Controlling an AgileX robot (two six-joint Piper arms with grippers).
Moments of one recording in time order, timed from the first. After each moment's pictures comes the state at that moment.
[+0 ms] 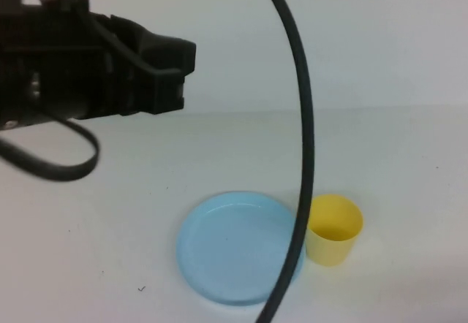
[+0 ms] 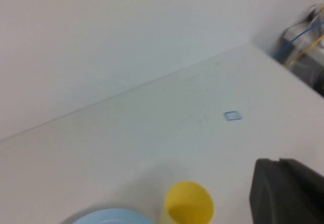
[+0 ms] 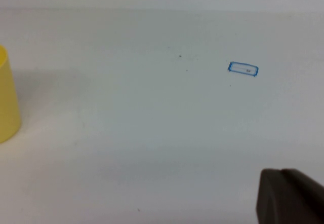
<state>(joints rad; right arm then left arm) -0.07 -0.01 0.03 0.16 0.42 -0.19 -0.55 1.08 -1.25 -0.38 0.64 0.16</state>
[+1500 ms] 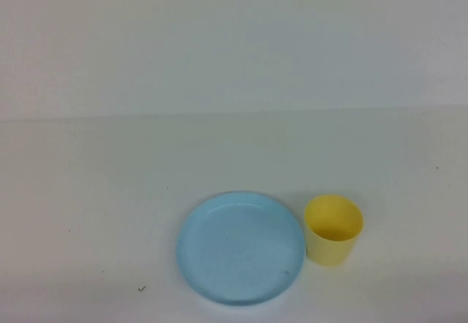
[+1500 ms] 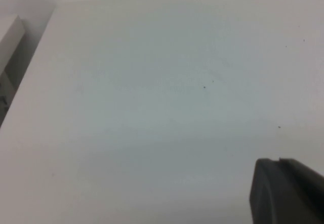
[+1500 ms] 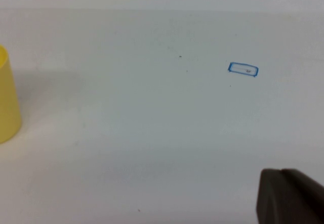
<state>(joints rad) -0.07 -0.01 0.03 0.16 0.42 -0.19 -0.01 -0.01 0.00 0.00 0.42 0.06</state>
